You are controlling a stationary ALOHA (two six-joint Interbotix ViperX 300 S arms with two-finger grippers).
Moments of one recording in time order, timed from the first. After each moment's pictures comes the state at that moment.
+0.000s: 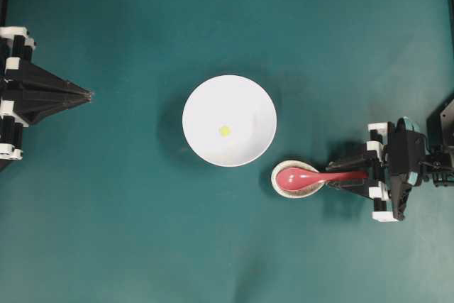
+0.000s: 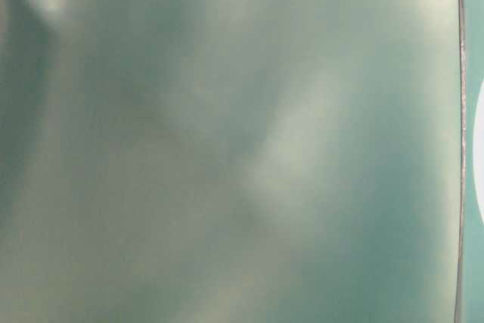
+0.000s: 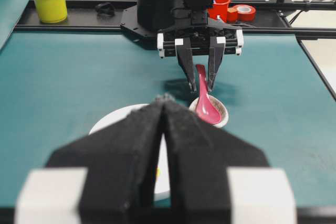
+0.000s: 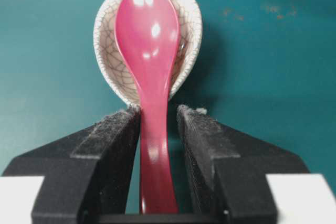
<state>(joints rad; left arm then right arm) 0.00 -0.96 1.19 0.01 -0.20 -0.01 0.51 0.05 1.31 0.57 -0.94 0.02</state>
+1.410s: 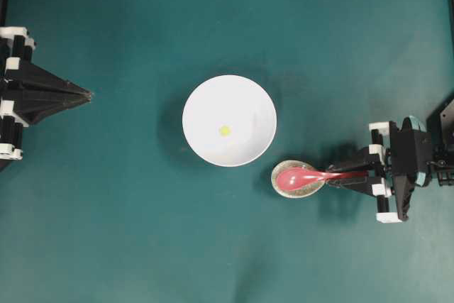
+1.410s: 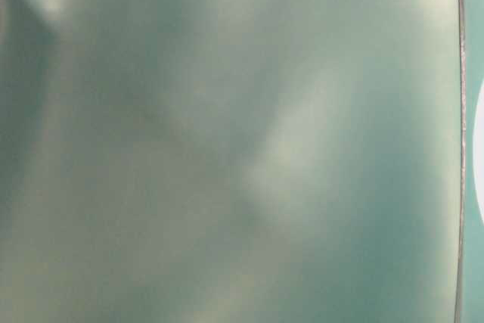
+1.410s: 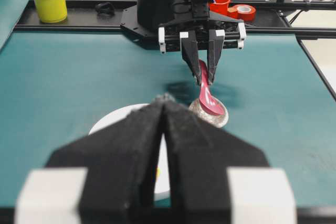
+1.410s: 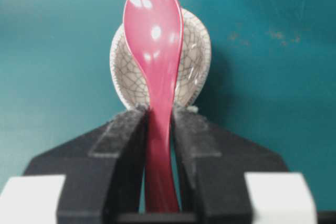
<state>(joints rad) 0.00 -0.96 1.19 0.01 -0.20 -0.01 0.51 -0.01 1.32 0.56 -0.94 -0.01</state>
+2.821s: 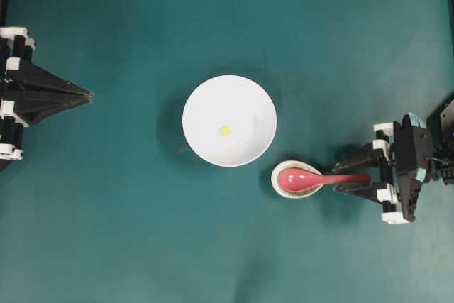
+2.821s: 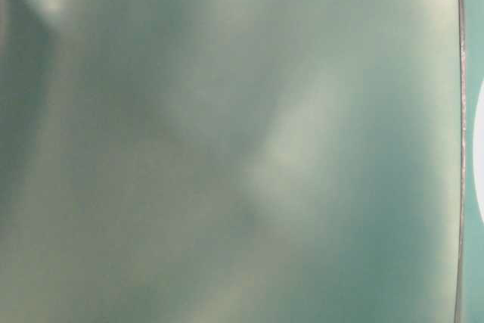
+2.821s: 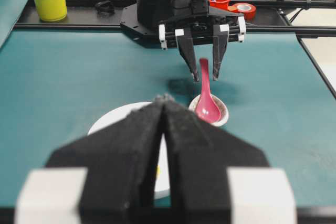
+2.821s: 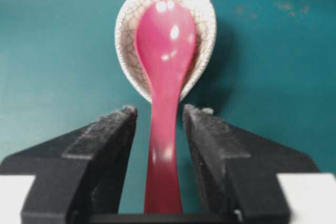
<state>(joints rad) 0.00 -0.96 1.19 0.01 -0.19 -0.01 0.51 -0.10 1.33 0.57 -0.81 0.00</state>
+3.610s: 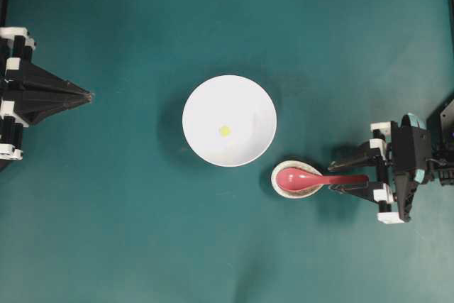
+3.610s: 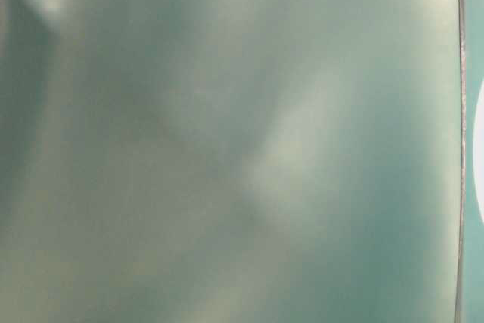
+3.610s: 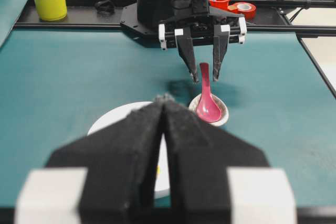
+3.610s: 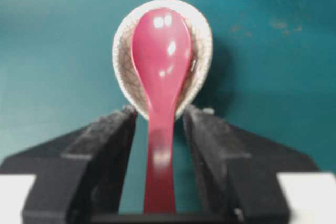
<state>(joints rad) 0.00 -0.96 1.19 0.01 -0.19 -0.01 0.50 -0.06 1.31 0.57 -0.86 -0.01</state>
